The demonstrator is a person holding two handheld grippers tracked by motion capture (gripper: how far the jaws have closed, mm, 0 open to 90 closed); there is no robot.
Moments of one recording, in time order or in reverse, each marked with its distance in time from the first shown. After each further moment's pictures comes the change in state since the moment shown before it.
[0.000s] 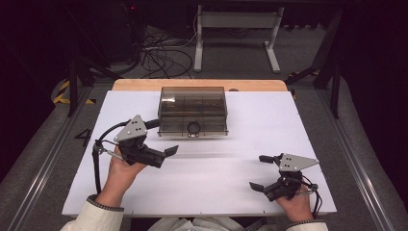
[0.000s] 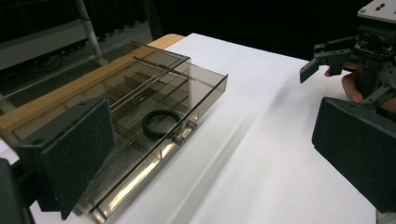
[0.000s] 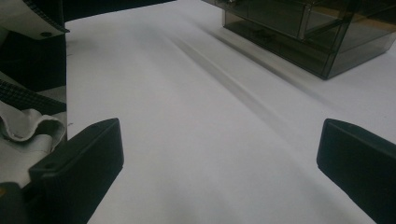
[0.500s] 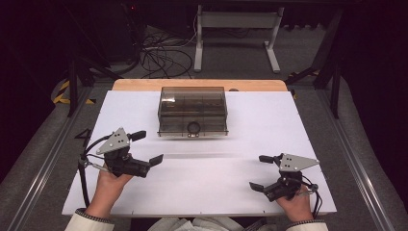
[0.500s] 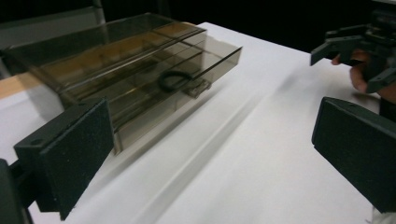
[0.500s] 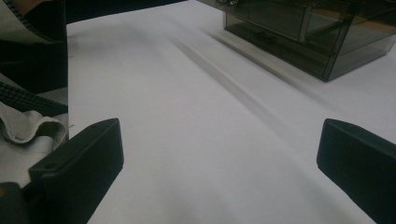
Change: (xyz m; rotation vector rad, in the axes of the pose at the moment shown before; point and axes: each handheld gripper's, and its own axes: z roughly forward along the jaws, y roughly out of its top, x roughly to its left) left arm 0.011 -0.048 -0.024 -0.009 0.031 -0.105; right arm 0.001 0.000 0.000 -0.007 0.002 0.001
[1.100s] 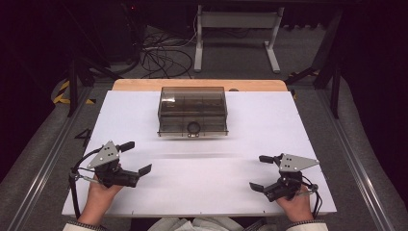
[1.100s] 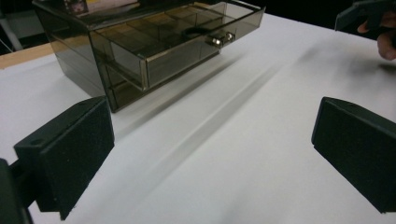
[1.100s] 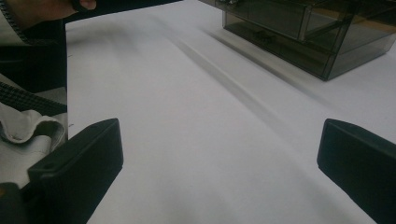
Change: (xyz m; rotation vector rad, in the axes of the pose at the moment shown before) left arm 0.009 -0.046 -0.016 0.028 0.050 0.016; right arm 0.000 0.000 0.000 0.002 -0.003 -0.001
